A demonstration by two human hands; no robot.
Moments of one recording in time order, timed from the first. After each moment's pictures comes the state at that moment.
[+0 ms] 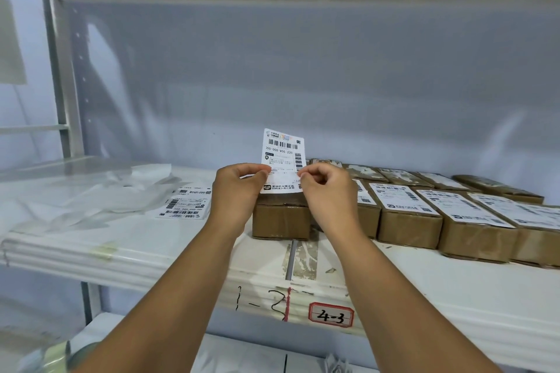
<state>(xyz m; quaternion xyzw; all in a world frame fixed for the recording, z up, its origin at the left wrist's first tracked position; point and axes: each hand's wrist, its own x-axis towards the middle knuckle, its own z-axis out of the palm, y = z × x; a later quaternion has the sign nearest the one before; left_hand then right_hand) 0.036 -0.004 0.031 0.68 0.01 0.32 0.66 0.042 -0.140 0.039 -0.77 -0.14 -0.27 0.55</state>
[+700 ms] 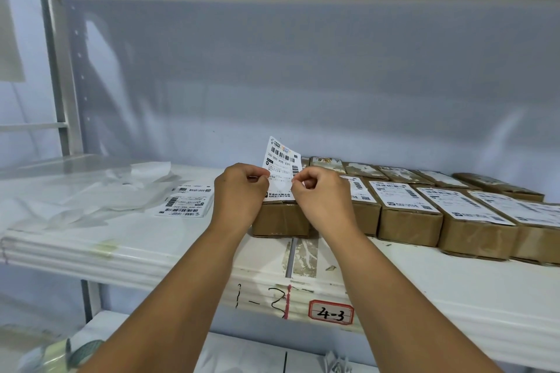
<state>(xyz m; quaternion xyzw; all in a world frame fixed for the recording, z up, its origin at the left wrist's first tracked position) 0.035 -0.008 0.029 0.78 0.04 0.39 0.48 0.048 -0.137 0.034 -0.83 -0.14 -0.27 0.46</state>
